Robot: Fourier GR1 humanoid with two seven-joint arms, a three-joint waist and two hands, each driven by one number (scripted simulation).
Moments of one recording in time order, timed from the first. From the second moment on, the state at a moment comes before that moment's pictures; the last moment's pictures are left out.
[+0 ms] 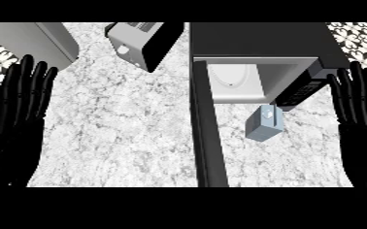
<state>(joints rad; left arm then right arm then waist) -0.01 0.15 -0.02 -2.10 0.00 -0.01 -0.03 0.03 -0.10 -0.02 -2.10 -0.02 -0.02 0.03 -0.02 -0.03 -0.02</state>
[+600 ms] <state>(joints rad) 0.14 0.04 -0.07 -2.17 -0.01 0.07 0.04 -0.09 -0.04 0.17 -2.15 0.09 -0.04 0.18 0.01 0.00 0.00</state>
